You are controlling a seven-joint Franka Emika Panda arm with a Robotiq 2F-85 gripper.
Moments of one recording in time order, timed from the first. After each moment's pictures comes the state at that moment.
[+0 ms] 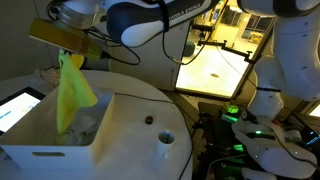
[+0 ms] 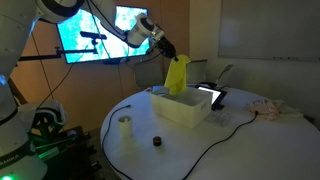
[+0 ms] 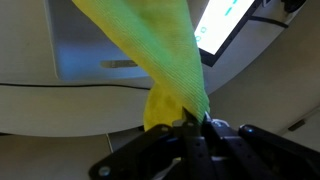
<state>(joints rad) 0.34 0.53 -0.07 -1.40 -0.69 2.34 1.84</state>
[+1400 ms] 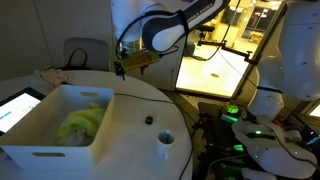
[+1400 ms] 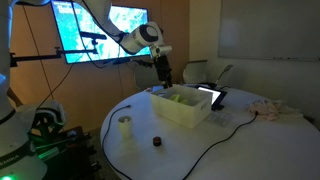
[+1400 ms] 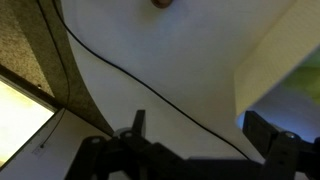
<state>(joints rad) 0.16 0.30 -0.05 -1.88 -0.48 2.13 1.25</state>
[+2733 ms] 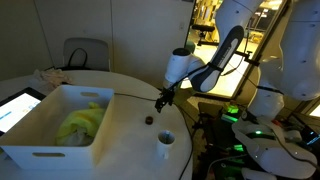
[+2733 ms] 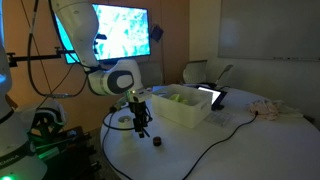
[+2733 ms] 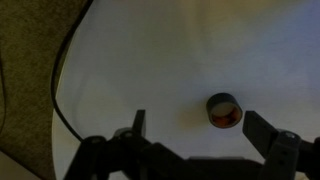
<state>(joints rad) 0.05 0.23 -0.14 -2.60 -0.50 2.90 1.01</state>
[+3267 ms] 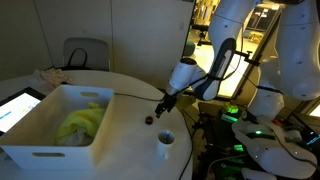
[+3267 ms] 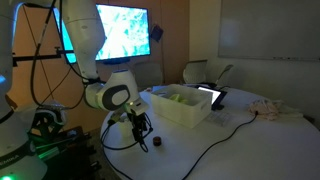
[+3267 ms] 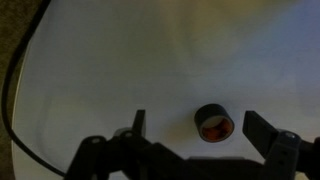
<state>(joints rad) 0.06 0.36 -0.19 -2.64 -0.50 3.21 1.01</state>
